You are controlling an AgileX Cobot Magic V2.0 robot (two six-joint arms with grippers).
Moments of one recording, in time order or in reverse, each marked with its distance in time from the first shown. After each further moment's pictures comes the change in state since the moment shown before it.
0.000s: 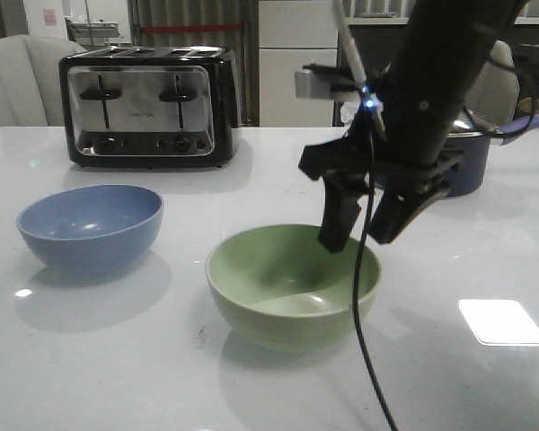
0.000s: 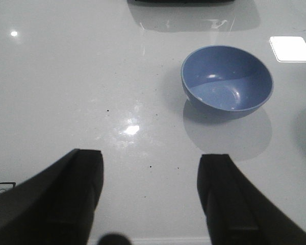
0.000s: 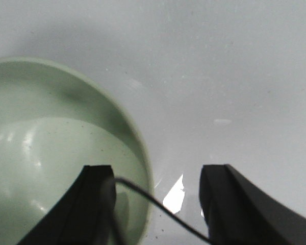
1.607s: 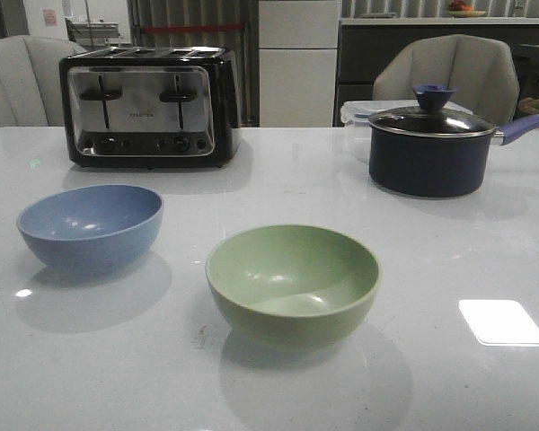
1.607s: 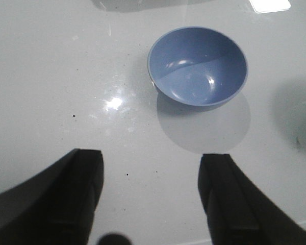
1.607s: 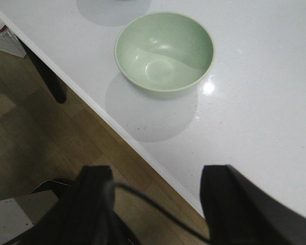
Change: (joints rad) left arm -0.088 0.332 -0.142 -0.038 -0.036 0.084; right arm 0.075 -1.210 0.682 0.000 0.031 -0.086
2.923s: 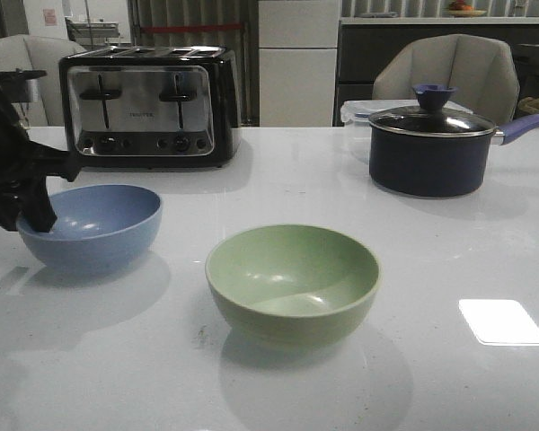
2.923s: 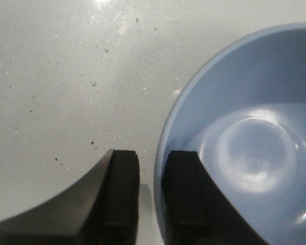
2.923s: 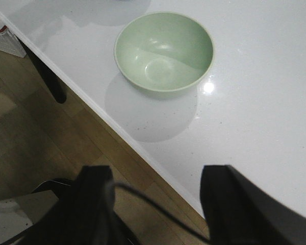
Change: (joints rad) left arm 0.000 1.048 -0.489 -0.065 -0.152 -0.012; right arm 0.000 0.000 0.000 0.000 0.000 0.000
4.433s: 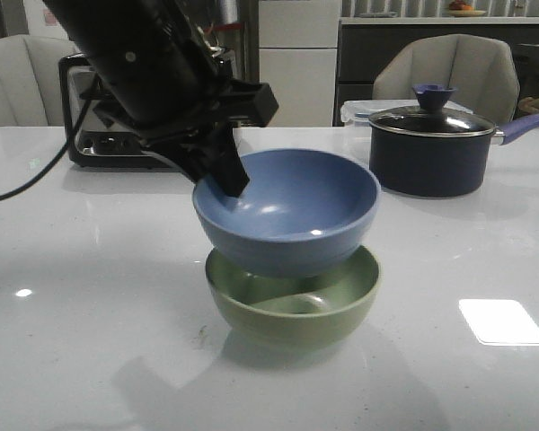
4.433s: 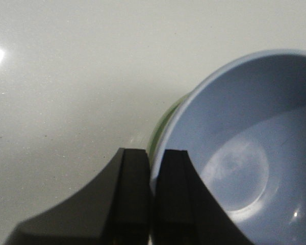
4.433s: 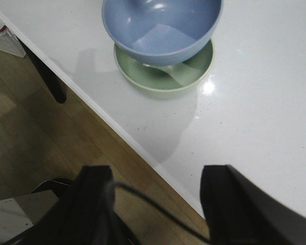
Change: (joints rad) left arm -0.443 -0.086 -0.107 -0.175 0.104 0.100; right arm 0.000 0.000 0.000 0.000 0.000 0.000
